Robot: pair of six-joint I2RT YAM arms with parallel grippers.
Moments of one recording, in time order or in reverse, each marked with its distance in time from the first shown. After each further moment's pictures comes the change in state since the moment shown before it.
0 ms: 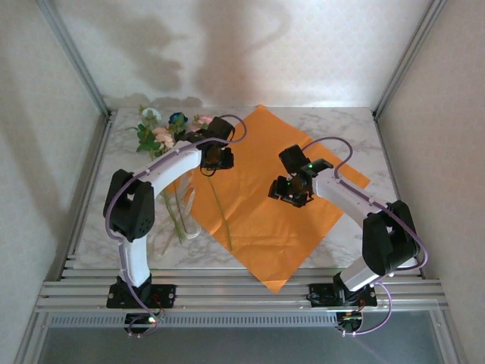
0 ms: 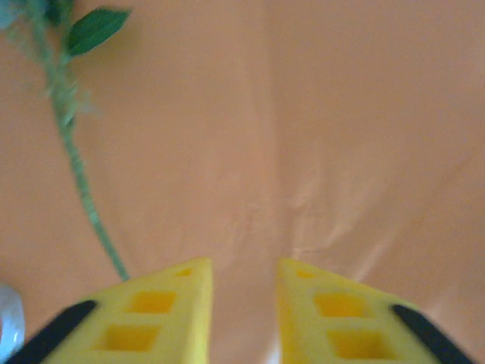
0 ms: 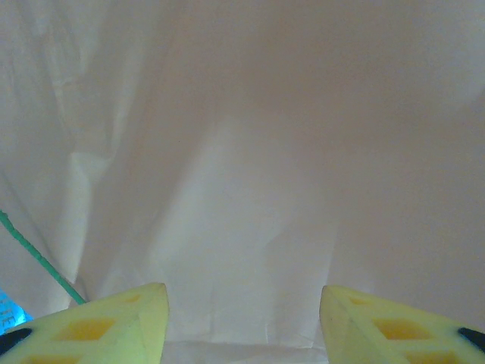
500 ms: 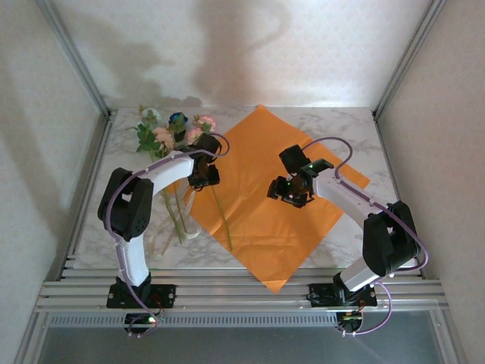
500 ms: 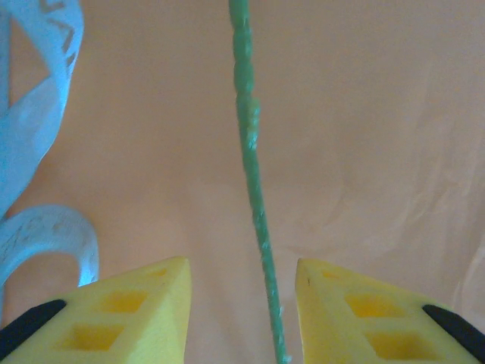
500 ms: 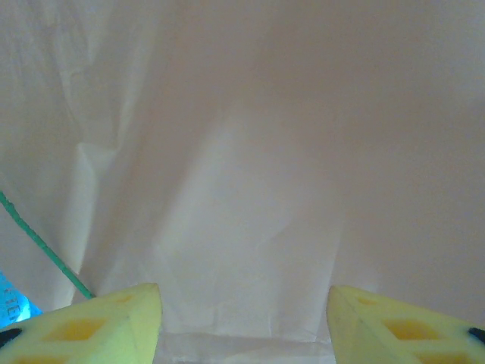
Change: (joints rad) left arm 0.068 -0.005 -0.230 0.061 0.003 -0.097; right arm 0.000 -0.003 0.000 -0.003 -0.023 -0.010
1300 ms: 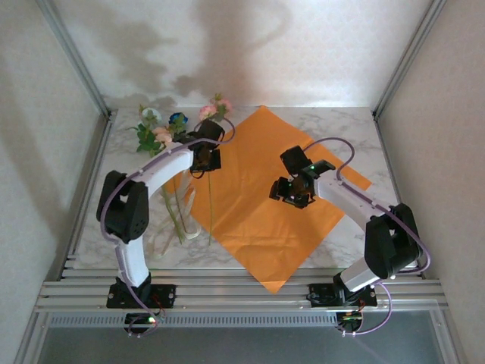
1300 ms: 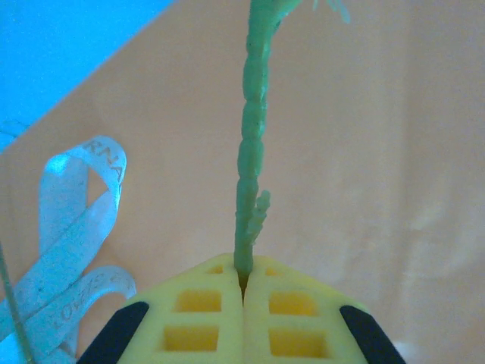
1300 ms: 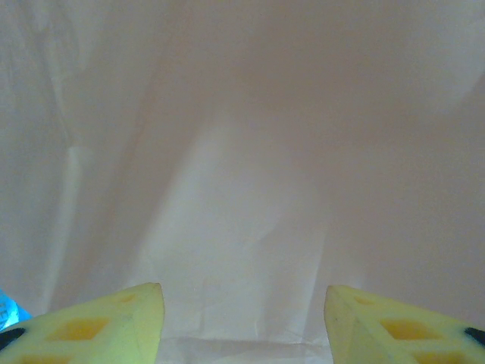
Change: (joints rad) left arm -0.030 -0.065 0.170 -0.069 -0.108 0.131; right arm -0.002 -0.039 -0.014 -0.014 0.050 0.005
